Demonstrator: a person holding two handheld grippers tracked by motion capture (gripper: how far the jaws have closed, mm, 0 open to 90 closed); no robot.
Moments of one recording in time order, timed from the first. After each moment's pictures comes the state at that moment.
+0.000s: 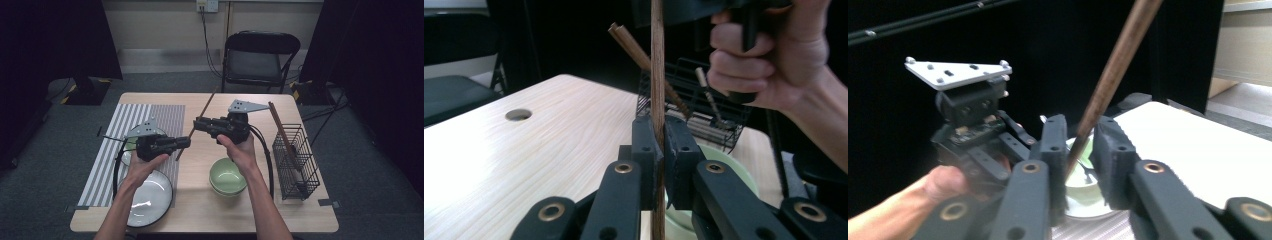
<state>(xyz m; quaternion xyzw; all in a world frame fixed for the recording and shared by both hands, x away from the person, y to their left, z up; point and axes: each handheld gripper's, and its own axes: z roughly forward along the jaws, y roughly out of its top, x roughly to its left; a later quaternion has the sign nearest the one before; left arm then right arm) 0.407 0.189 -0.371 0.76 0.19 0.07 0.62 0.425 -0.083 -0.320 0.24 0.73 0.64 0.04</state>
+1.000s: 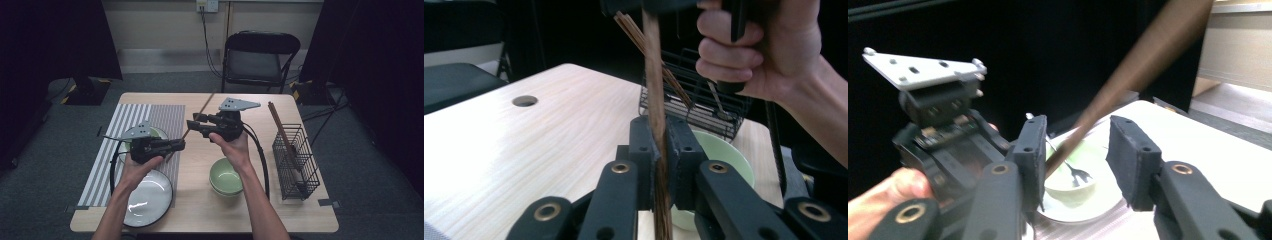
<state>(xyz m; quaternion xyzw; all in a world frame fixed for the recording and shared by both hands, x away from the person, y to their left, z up) 0.399 0.208 -0.371 0.76 0.21 0.06 0.62 0.433 -0.066 -0.320 0.24 0.74 0.63 0.07</state>
